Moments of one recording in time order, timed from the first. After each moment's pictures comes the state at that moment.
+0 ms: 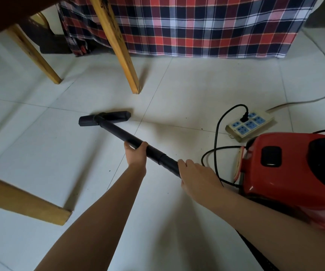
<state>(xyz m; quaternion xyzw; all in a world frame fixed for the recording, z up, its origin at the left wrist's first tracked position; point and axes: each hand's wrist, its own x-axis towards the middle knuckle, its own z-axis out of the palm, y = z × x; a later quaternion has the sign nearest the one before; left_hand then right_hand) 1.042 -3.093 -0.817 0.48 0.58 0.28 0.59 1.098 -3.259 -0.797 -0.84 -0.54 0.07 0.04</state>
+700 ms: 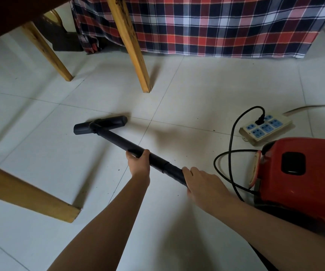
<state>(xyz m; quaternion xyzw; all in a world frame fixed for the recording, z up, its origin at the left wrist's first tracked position) 1.016 -3.087 -0.829 0.45 0.61 0.30 0.58 1.087 -3.246 -0.822 -0.83 -0.55 0.04 0.03</state>
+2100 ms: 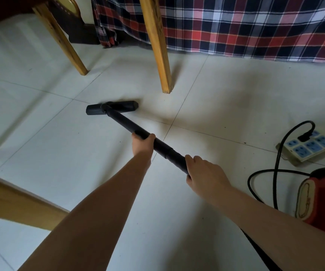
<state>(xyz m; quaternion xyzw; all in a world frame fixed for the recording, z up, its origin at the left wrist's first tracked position) 1.032 -2.967 -0.834 0.52 0.59 0.28 0.55 1.097 -3.138 -0.818 -0.83 -0.54 0.09 0.03</state>
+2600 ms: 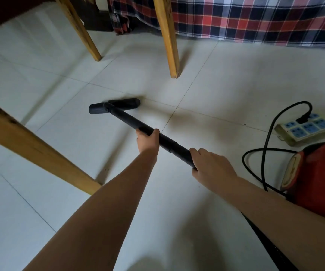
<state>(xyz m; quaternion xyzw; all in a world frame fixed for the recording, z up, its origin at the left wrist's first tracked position) 0.994 -3.039 -0.829 0.50 0.62 0.31 0.51 1.074 -3.200 -0.802 -0.81 -0.58 0.11 0.03</state>
